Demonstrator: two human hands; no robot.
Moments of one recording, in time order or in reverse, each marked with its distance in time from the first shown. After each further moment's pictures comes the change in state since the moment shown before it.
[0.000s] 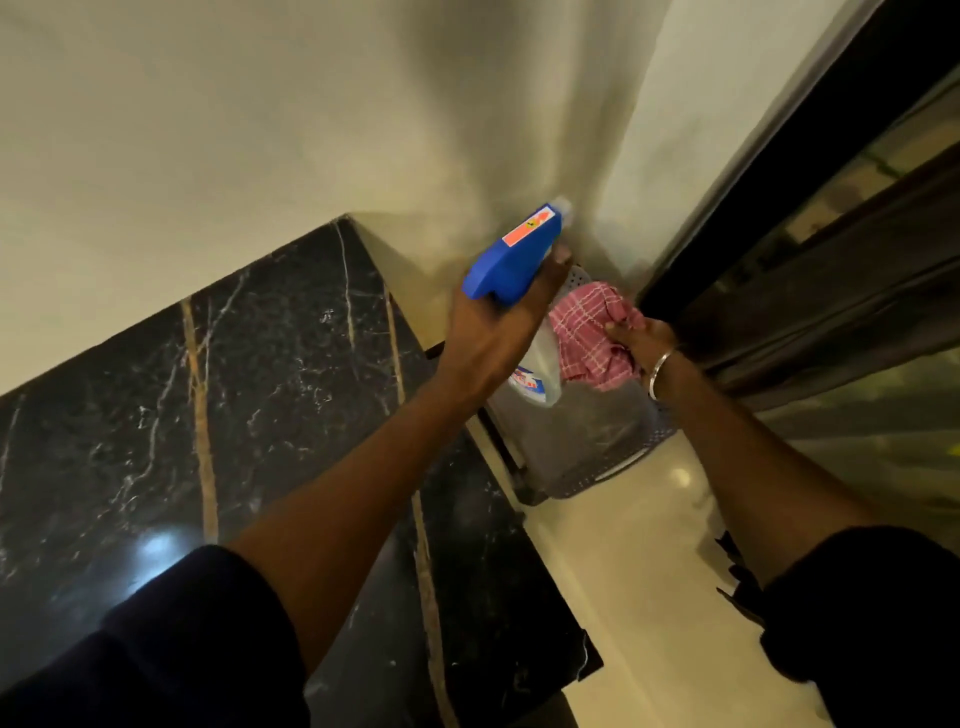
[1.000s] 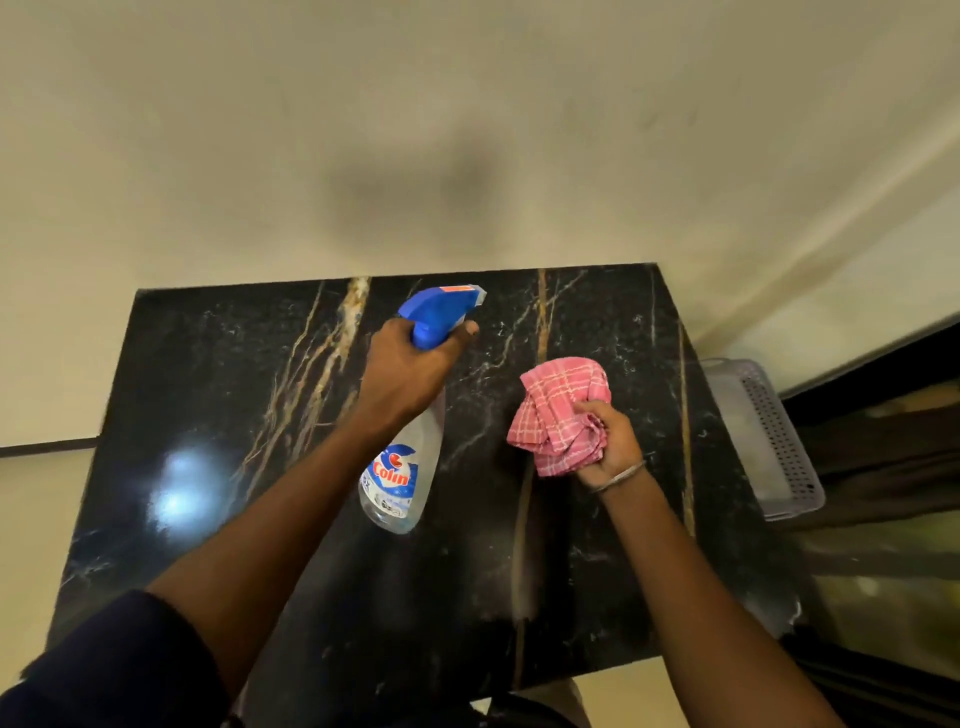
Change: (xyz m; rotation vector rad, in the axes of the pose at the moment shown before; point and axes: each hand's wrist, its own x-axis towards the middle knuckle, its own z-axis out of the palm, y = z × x) left_hand -0.252 -0.018 -0.484 0.172 0.392 -0.010; right_hand -0.378 0.110 0.359 0.358 -0.475 0.171
